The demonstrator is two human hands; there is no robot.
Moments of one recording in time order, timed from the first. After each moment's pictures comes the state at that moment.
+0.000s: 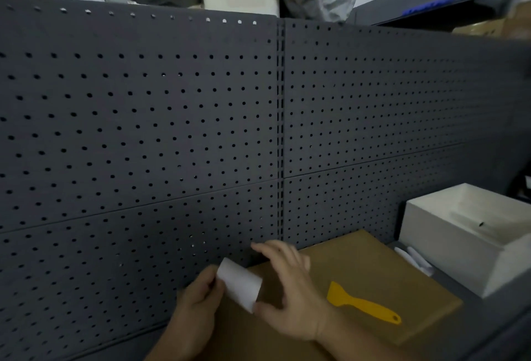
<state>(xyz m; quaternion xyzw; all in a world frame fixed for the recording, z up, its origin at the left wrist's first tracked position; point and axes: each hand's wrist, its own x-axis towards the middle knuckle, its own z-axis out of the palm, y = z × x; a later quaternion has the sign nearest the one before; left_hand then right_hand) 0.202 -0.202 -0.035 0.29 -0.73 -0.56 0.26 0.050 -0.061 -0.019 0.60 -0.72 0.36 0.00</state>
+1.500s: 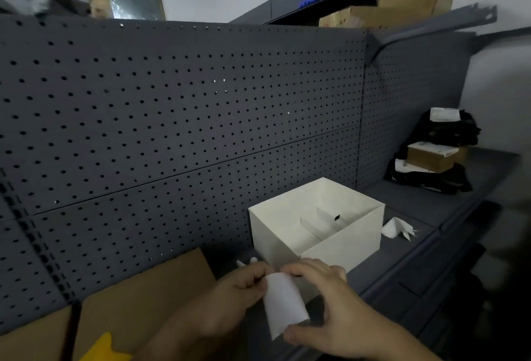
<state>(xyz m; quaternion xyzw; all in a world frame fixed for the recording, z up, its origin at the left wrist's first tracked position) -0.148 0.082 -0.017 0.06 -0.79 -0.61 0.01 -0.234 0.297 -0.003 0.50 -0.78 0.37 -0.09</state>
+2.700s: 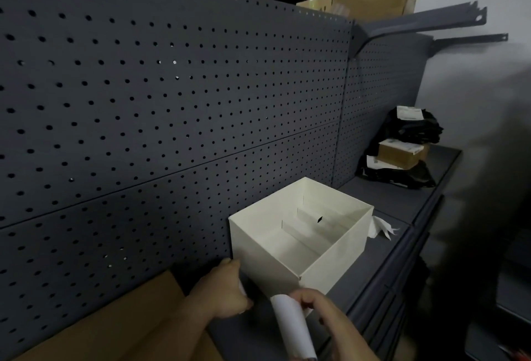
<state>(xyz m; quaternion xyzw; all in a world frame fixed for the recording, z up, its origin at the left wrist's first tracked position) -0.250 0.010 -0.056 0.15 -0.95 -0.26 -0.08 -0.175 0.024 -0.128 0.25 -0.83 0.48 -0.14</state>
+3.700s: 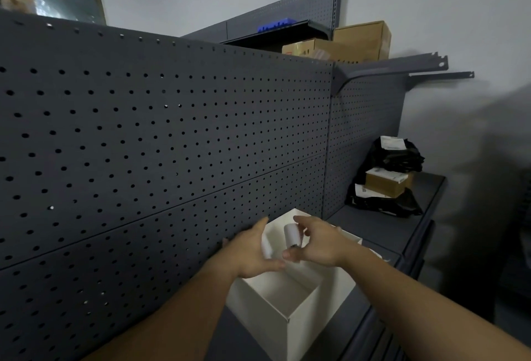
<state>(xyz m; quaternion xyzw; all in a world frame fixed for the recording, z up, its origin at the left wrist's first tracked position) -0.329 0.044 0.044 0.05 -0.96 -0.28 0.02 -0.410 0.230 0.049 0.28 -0.92 0.29 -0.04</state>
